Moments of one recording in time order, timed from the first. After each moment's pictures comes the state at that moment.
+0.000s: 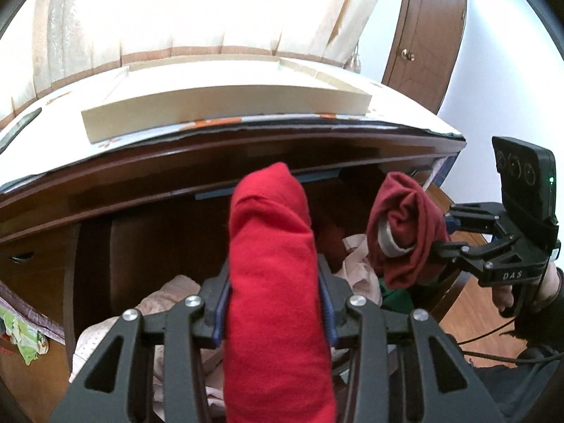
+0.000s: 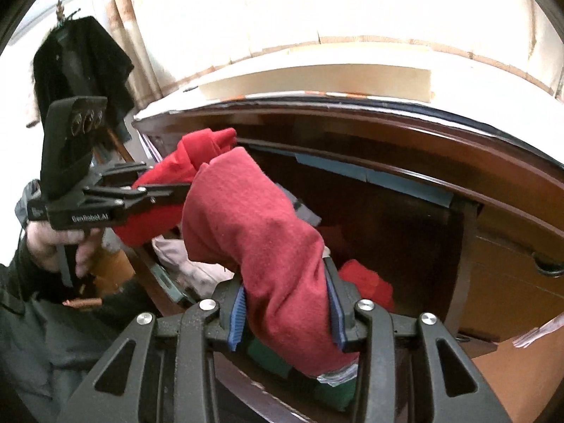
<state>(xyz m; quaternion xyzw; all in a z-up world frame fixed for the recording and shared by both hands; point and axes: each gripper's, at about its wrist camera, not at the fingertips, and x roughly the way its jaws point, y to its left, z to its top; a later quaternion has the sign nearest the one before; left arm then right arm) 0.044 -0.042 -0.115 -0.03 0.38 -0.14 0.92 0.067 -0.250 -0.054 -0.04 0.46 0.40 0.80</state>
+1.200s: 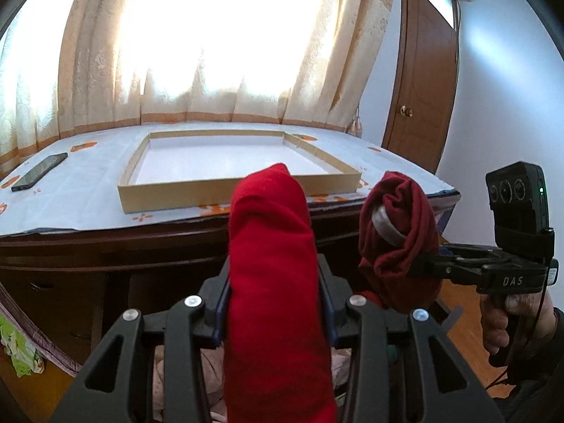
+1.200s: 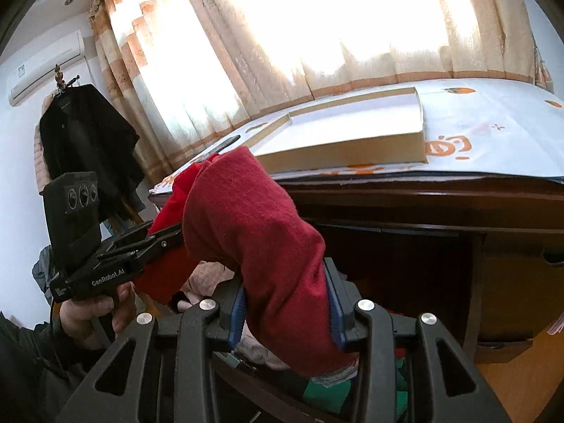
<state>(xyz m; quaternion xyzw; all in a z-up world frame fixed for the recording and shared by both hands) 0.019 -0.035 -0.072 -0.04 0.25 -0.12 0.96 0.068 -0.242 -0.020 0.08 0.39 0.39 0.83</state>
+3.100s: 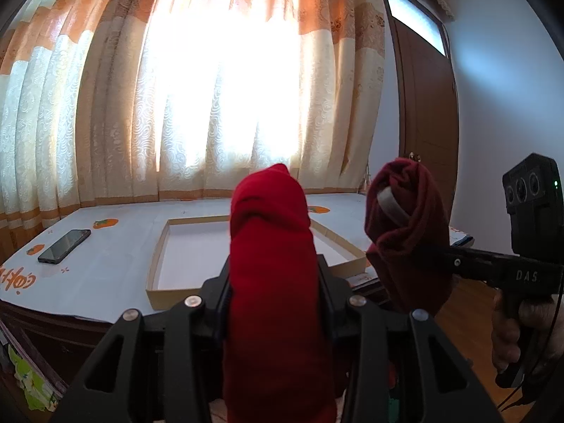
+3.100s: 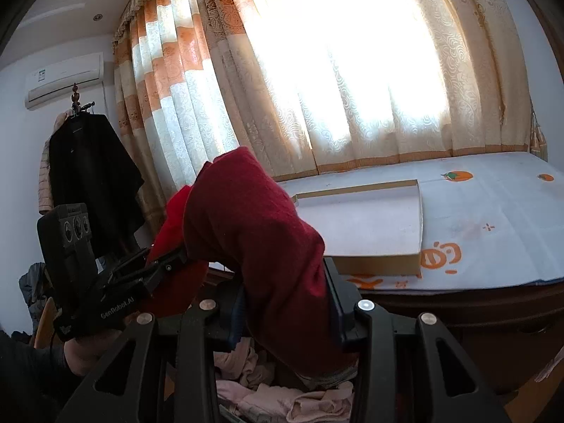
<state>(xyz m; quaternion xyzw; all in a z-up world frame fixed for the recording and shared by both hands) 0.022 -0.037 -0.016 -0.01 0.12 -0.08 0.99 0.079 -0.236 0.047 0.09 0.27 0.38 0.88</state>
